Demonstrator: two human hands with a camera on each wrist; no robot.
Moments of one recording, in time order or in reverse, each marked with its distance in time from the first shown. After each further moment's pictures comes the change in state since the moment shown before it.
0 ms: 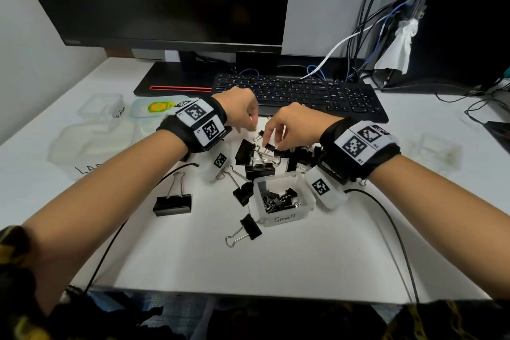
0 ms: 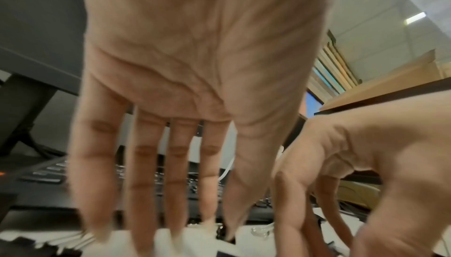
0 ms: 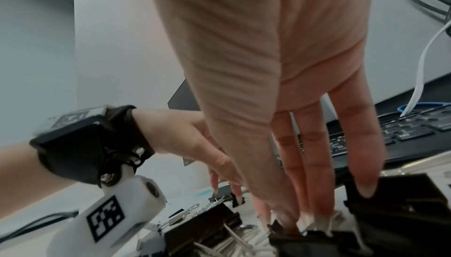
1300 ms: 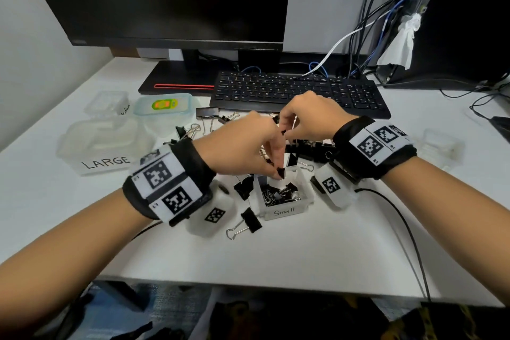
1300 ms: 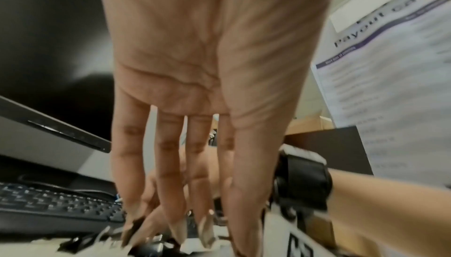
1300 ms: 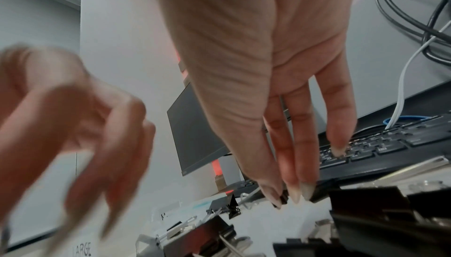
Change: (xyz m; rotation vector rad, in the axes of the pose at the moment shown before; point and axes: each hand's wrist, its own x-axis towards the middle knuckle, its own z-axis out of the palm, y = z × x) left_hand -0.101 0.044 0.022 -0.075 0.083 0.437; right_hand -0.020 0.007 -0.002 -0.122 0.238 0.039
